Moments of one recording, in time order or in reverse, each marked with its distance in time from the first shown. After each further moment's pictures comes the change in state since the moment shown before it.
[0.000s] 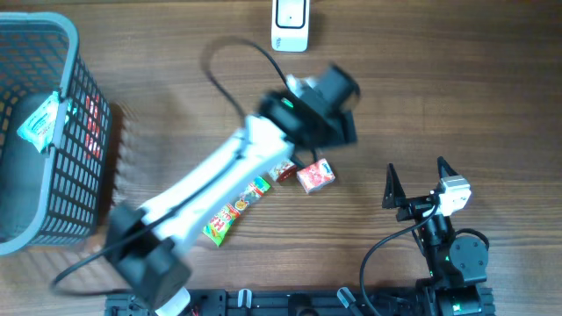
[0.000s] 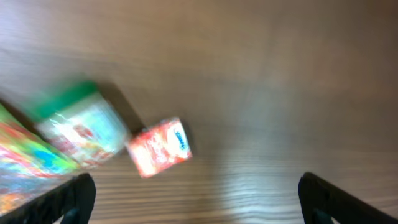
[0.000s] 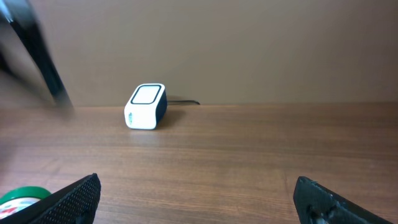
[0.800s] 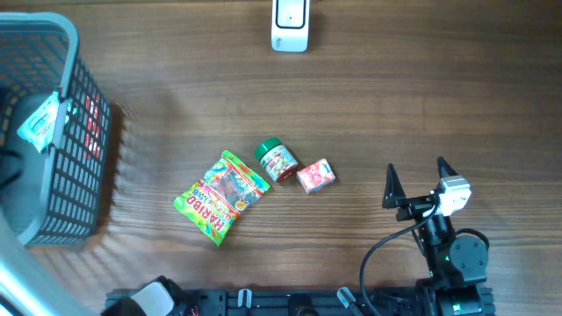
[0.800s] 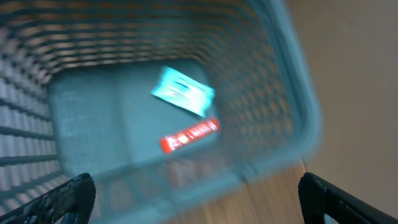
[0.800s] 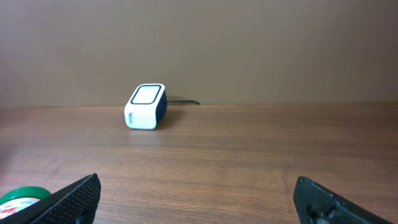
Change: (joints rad) left arm 1.367 -0.383 0.246 -0.310 -0.111 0.135; right arm 0.000 0.000 0.000 -0.001 0.000 0.000
